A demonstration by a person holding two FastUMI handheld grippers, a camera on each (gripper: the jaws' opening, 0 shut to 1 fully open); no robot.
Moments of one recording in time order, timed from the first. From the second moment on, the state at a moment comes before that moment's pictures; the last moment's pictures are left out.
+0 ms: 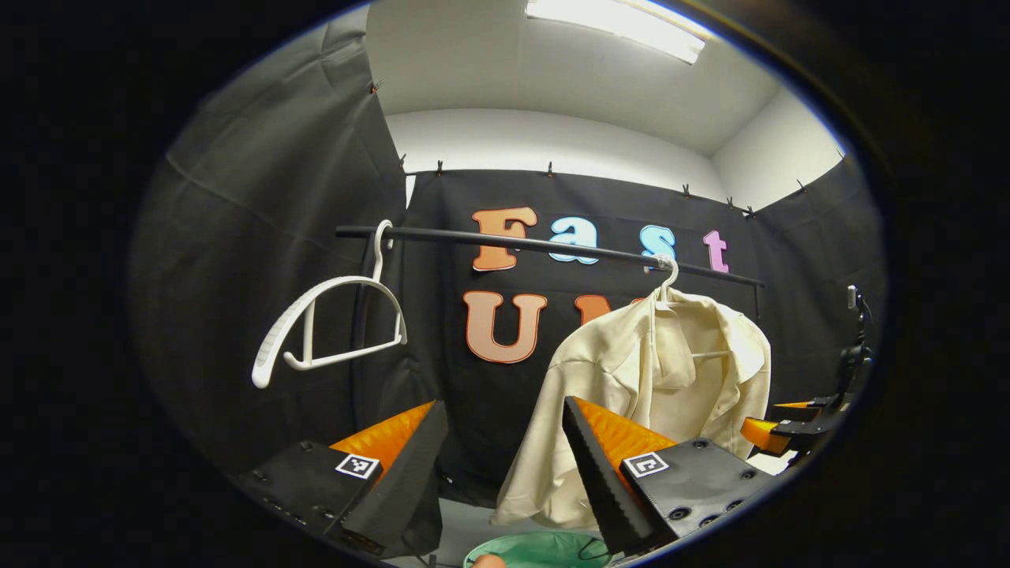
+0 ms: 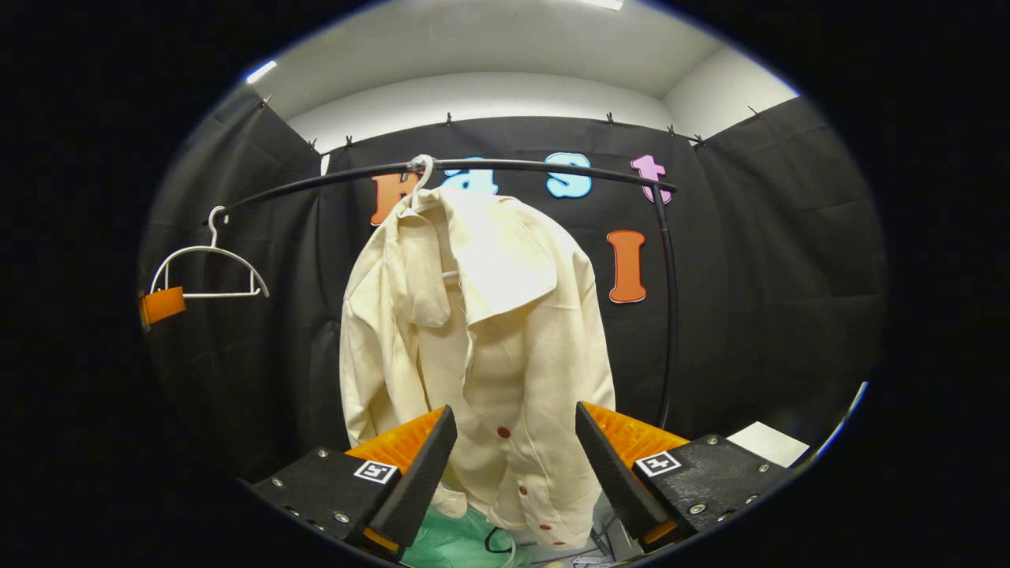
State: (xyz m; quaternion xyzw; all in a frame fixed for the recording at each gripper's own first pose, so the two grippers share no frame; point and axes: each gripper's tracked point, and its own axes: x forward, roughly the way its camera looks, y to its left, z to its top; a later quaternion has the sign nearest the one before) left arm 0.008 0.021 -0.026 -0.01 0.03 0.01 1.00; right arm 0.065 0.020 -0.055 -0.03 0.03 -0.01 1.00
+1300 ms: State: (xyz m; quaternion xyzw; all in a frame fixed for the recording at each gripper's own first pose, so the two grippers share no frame) left arm 0.068 -0.049 -0.078 -0.02 0.05 -0.04 1.00; right arm 0.169 0.022 -0.083 0.01 0.04 0.00 1.00
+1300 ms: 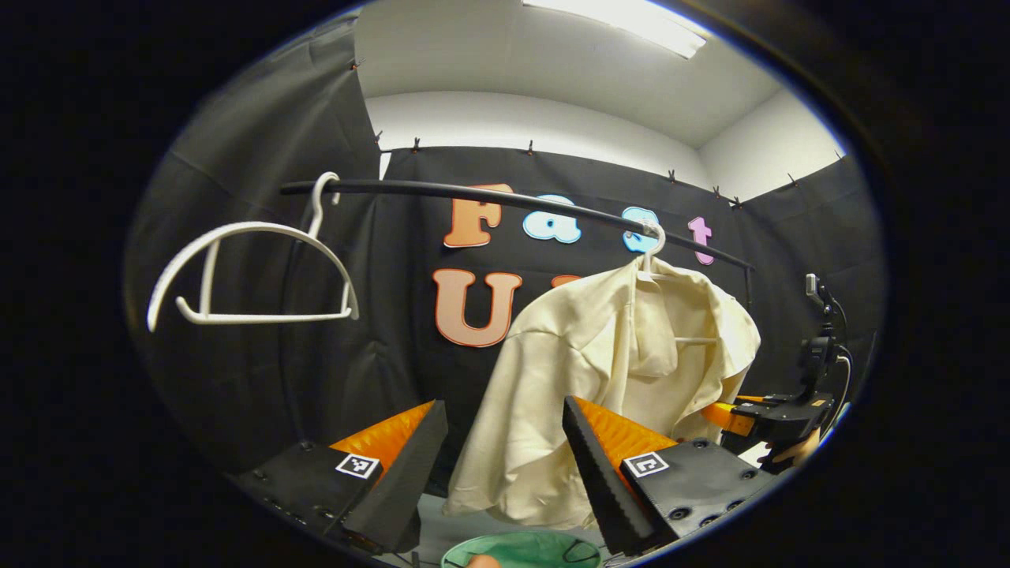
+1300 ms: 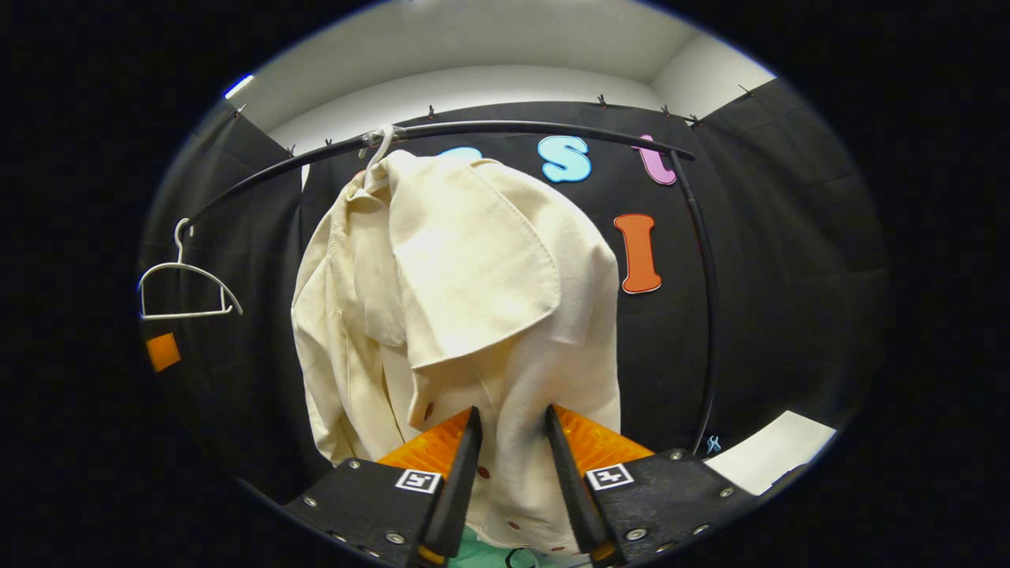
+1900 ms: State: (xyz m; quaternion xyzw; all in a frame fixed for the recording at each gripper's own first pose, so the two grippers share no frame) left arm 0.168 -0.147 -0.126 -0.01 0.07 -0.08 0.99; right arm 0.159 0.010 -0.077 0.02 0.04 0.00 1.00
